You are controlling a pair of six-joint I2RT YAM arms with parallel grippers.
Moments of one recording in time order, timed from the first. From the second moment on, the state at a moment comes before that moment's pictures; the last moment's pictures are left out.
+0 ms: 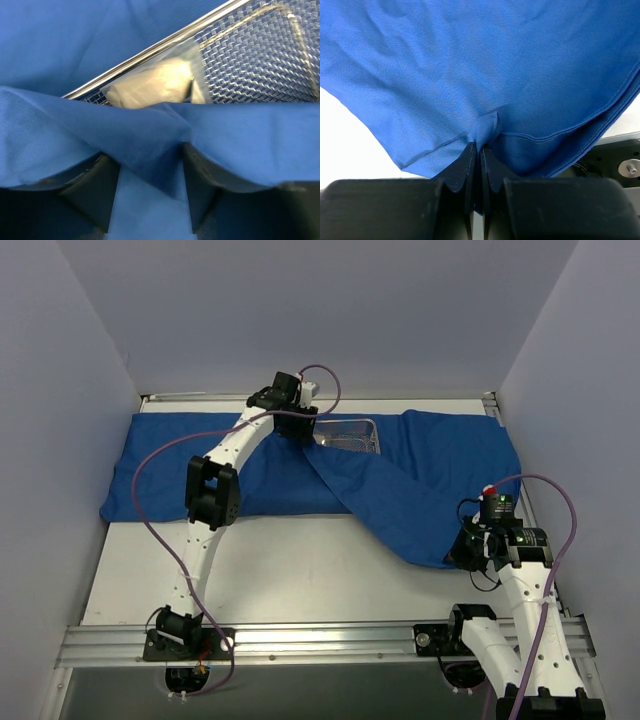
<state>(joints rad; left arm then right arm) -0.41 2.50 2.38 -0.79 0.18 -0.05 -0.03 0.77 0.78 -1.16 -0.11 0.46</state>
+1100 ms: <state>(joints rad) -0.44 1.44 1.34 -1.17 0.29 0.31 -0.03 0.89 0.87 -0.73 0.12 0.53</state>
